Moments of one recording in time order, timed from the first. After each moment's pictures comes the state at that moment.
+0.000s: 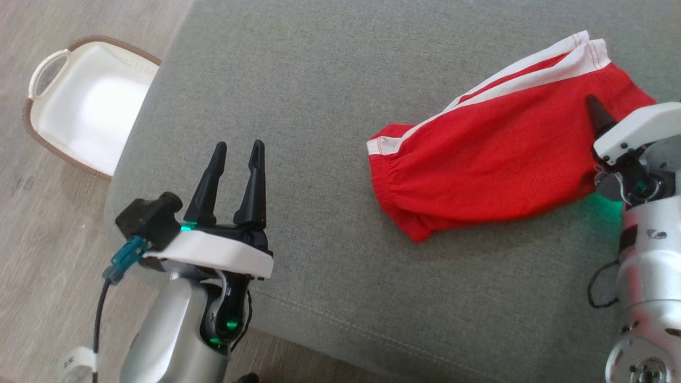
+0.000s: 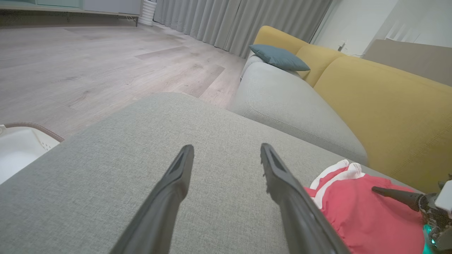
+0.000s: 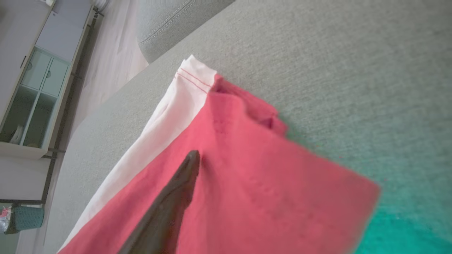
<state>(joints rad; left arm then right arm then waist) -0.25 0.04 -0.31 0.18 -0.49 -0.02 -0.25 -0.77 -0.08 -0.47 0.85 0.28 0.12 0.42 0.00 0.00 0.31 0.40</state>
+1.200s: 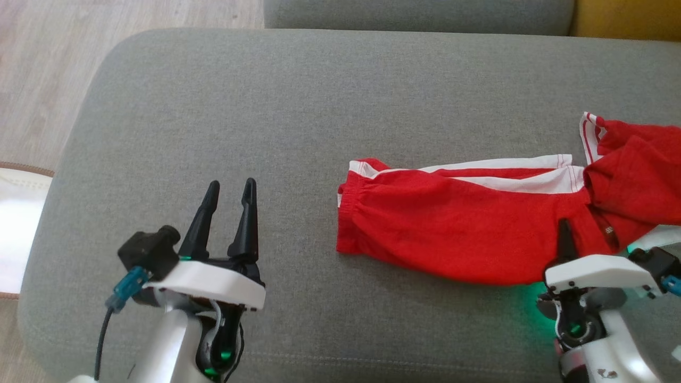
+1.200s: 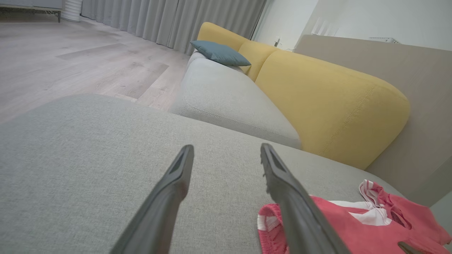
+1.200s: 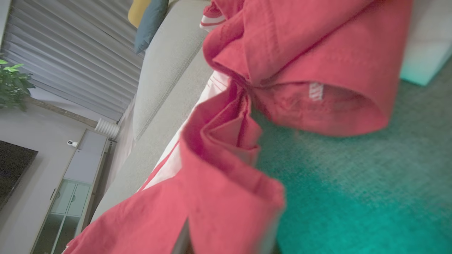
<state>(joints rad) -0.16 0.04 -0.27 0.21 -0.45 -0.03 -0.25 -0.30 -0.05 -0.09 0.73 0.87 0.12 -0.06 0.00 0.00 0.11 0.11</state>
